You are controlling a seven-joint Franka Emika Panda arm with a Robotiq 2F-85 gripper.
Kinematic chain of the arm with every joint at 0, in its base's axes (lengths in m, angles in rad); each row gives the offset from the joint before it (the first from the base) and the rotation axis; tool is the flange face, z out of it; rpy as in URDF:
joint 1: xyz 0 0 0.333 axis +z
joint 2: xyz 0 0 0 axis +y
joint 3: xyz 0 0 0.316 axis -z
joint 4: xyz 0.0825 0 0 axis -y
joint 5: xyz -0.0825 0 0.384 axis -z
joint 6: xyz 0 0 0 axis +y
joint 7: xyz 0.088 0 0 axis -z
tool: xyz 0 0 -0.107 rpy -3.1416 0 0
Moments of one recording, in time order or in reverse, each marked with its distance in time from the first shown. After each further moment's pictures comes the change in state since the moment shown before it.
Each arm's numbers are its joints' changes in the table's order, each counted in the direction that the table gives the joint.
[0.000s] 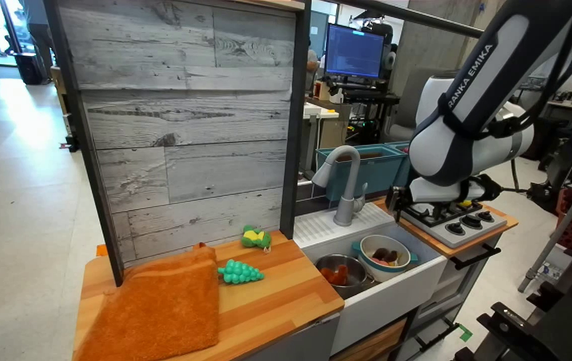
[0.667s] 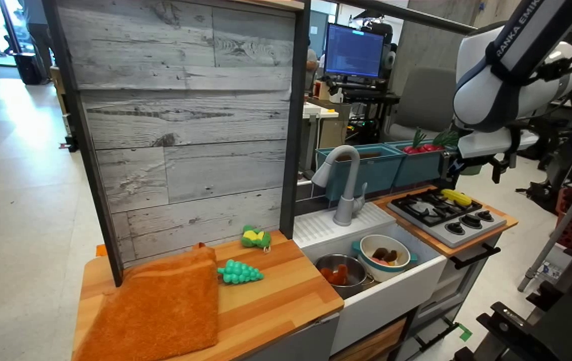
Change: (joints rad) arm -0.019 -0.116 0.183 -0.022 0.139 0.236 0.044
